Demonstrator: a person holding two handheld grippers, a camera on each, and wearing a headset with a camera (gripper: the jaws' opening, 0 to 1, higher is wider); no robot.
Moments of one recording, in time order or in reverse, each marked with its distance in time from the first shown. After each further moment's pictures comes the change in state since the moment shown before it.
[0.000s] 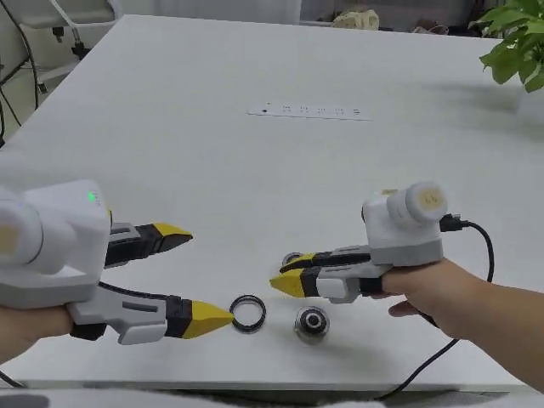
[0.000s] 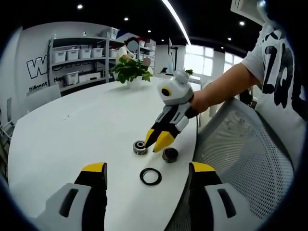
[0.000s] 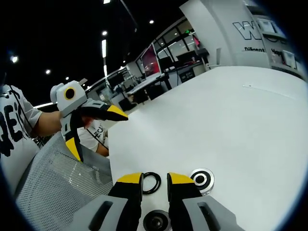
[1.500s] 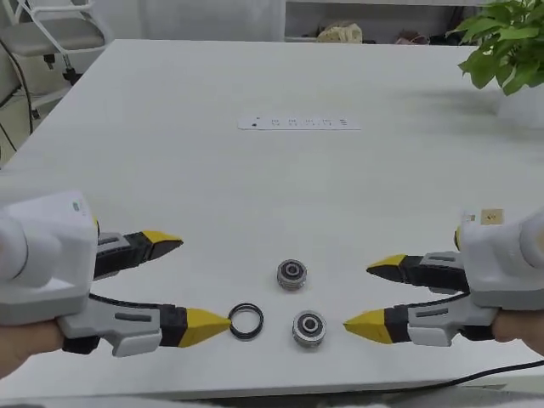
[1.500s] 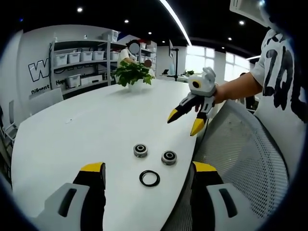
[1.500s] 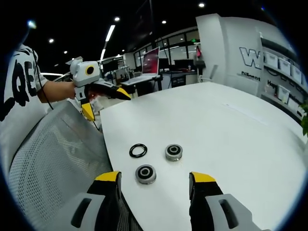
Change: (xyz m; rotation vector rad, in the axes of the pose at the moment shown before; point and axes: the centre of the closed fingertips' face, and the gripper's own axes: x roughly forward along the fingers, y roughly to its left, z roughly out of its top) left arm -0.011 -0.005 0.010 0.011 -0.015 0.025; right arm -0.098 0.008 -0.033 -0.228 0.053 -0.222
